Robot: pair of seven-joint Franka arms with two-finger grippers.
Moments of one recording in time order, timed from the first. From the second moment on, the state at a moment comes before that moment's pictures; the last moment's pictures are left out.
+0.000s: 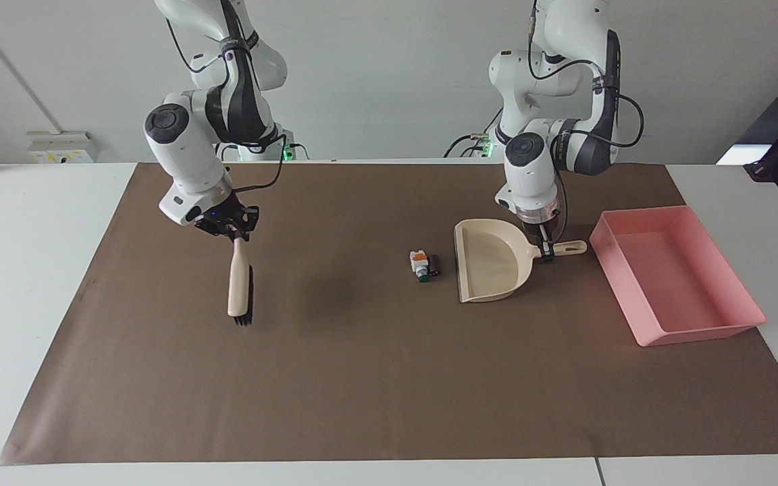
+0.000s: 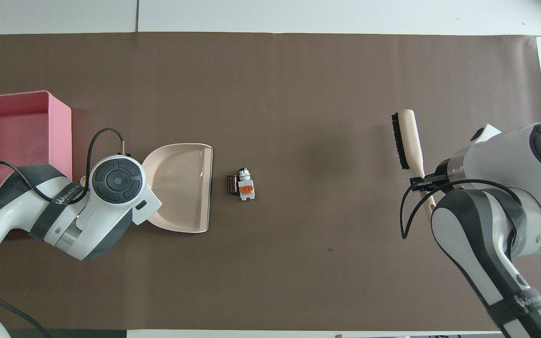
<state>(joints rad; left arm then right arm) -0.31 0.02 -0.04 -2.30 0.53 2.21 1.03 0.13 -0.09 0.01 -2.24 0.06 2.08 0.01</state>
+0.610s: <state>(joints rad) -0.33 0.01 -0.04 -2.23 0.59 2.08 1.02 0.52 -0.07 0.01 -2.24 0.04 2.10 0.47</state>
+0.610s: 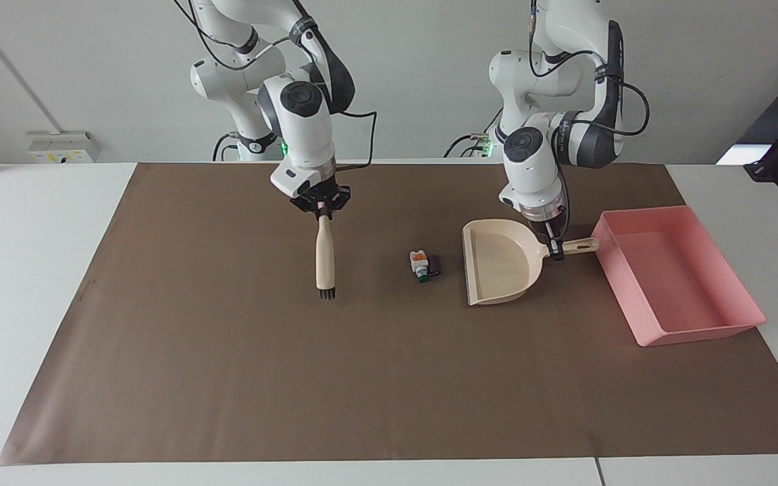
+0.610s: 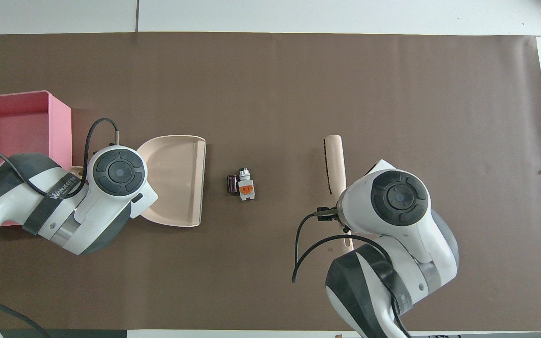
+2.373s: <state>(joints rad) -0.45 0.17 -0.04 -2.08 0.58 1.91 0.83 0.83 0.35 0.06 -1.86 0.31 2.36 0.62</state>
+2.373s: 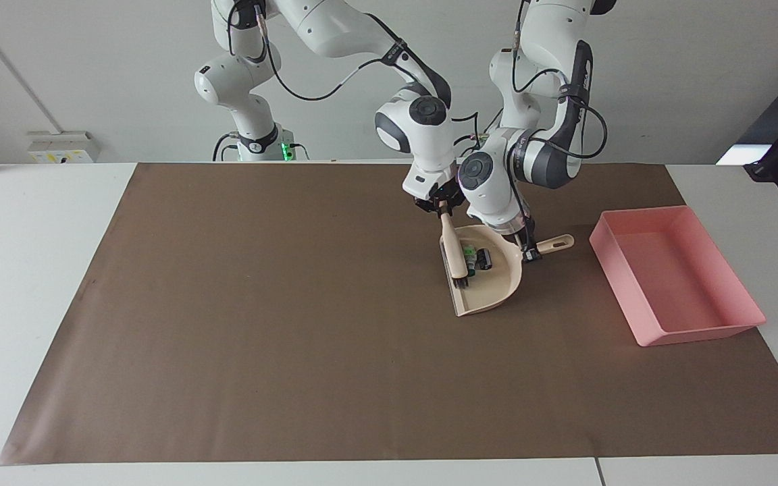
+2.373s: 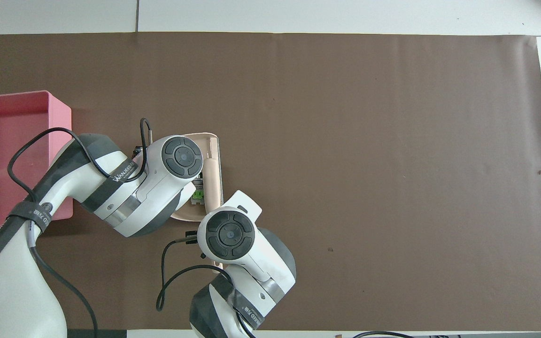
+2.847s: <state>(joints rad) -0.41 0.16 -0.03 -2.11 0.58 2.03 0.89 0.82 0.34 0.05 -1.80 0.35 2.27 0.59</state>
